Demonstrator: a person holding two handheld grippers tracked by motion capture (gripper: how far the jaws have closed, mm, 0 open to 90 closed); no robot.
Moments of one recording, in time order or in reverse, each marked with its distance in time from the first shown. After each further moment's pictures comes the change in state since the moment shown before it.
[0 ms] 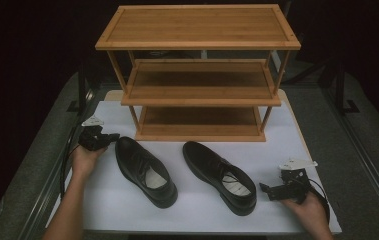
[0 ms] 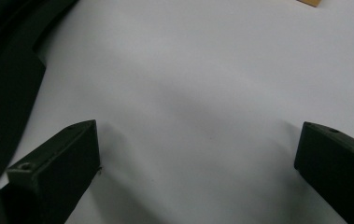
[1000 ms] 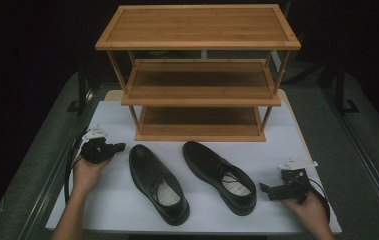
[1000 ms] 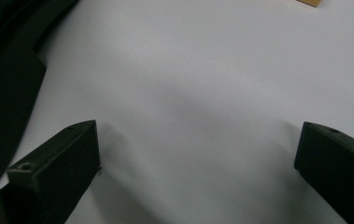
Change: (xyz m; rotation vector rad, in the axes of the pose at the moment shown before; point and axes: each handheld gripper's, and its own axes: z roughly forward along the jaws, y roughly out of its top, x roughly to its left) left arm -0.047 -0.016 -0.032 -0.038 -0.057 0.024; right arm 0.000 0.000 0.000 0.001 0.002 0.000
